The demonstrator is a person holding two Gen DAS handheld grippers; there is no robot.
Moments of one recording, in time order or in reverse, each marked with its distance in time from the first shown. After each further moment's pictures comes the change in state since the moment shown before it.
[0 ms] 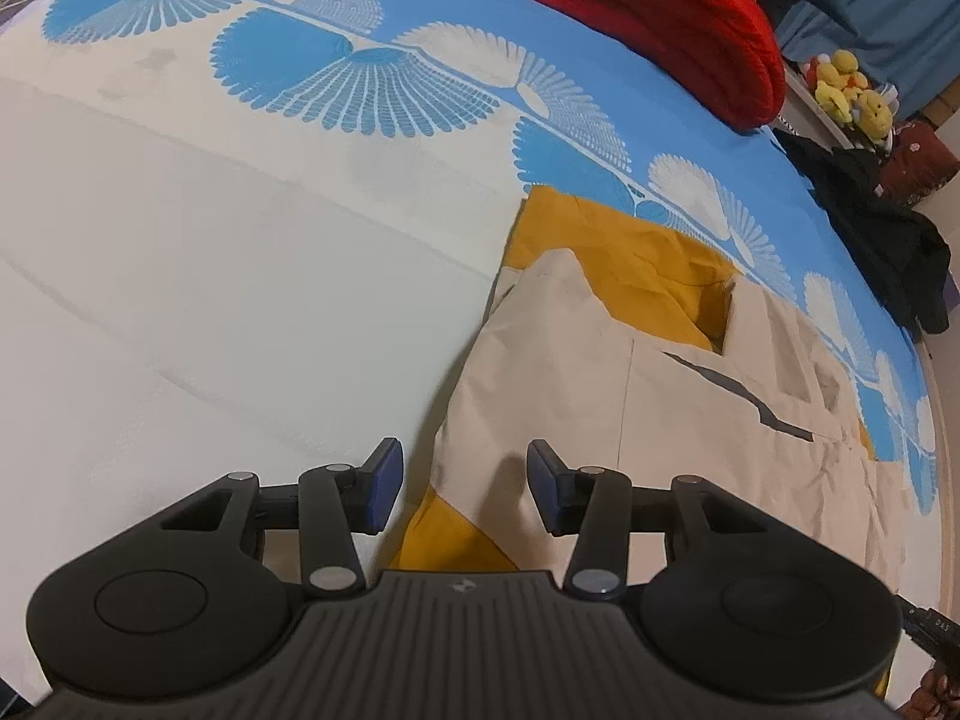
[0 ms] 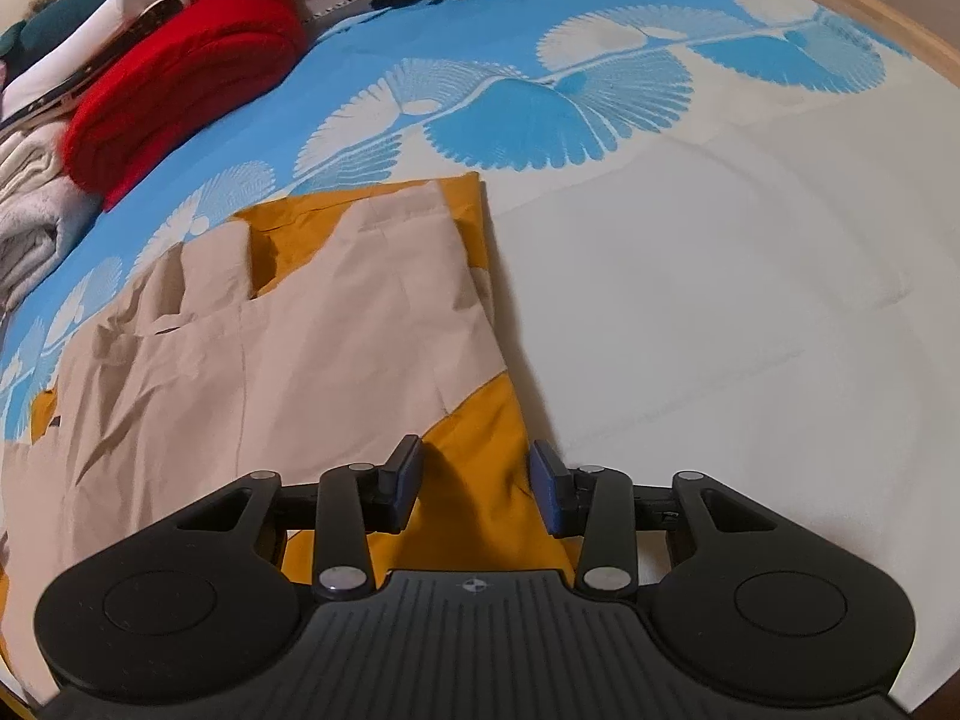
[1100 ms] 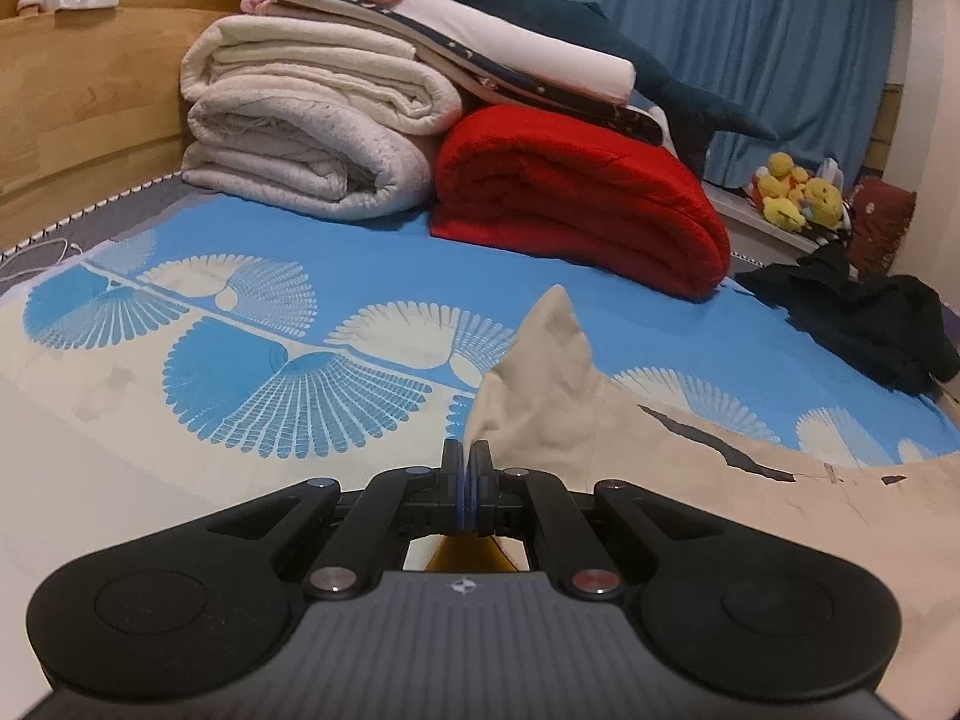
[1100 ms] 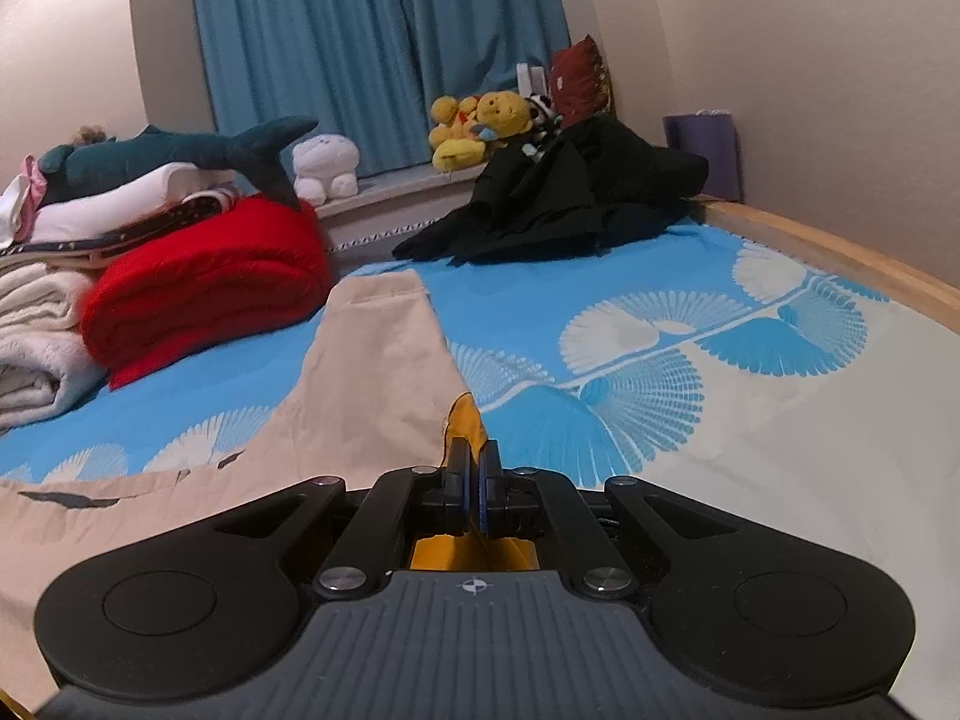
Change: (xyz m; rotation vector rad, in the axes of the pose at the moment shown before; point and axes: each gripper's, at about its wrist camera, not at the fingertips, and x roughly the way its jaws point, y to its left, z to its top) left arm -0.024 -0.076 0.044 0.183 -0.496 0.071; right arm -0.039 0.056 0.046 -0.066 -0.526 -0.058
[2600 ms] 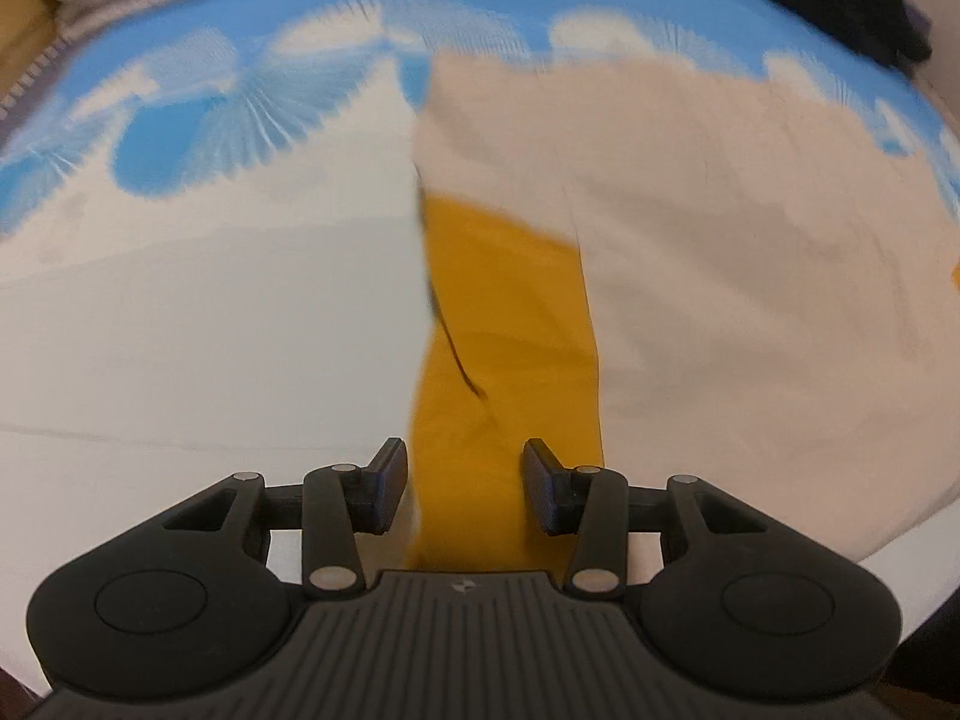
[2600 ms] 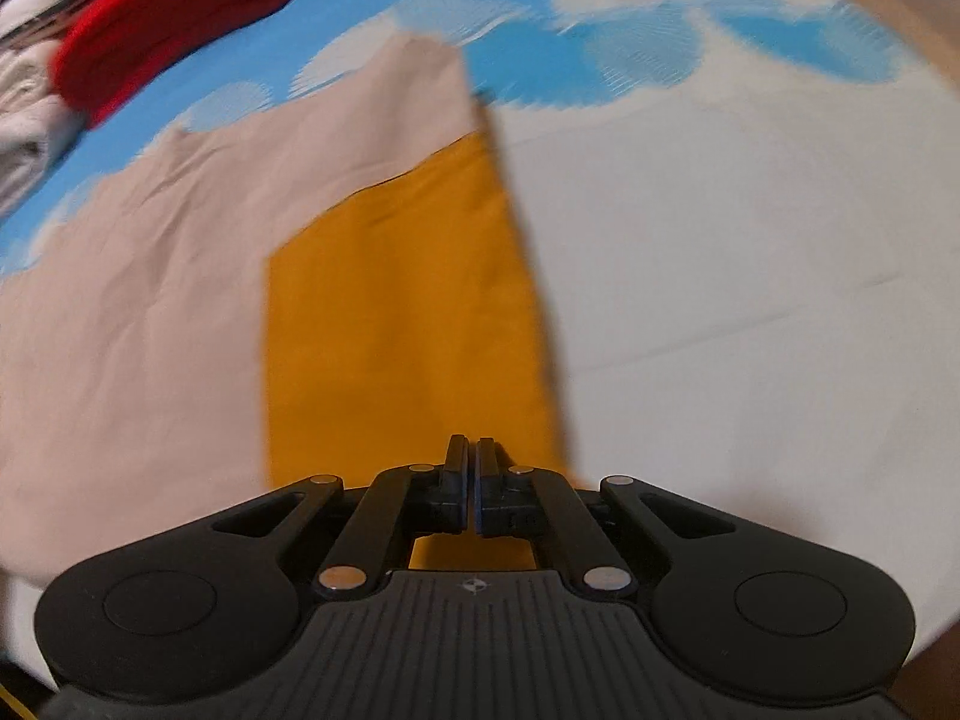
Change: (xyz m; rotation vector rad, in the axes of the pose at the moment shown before) left arm -0.015 0.014 -0.074 0.323 0.530 -0.044; right arm 0.005 -0.046 -0.069 -0.064 0.635 -0.038
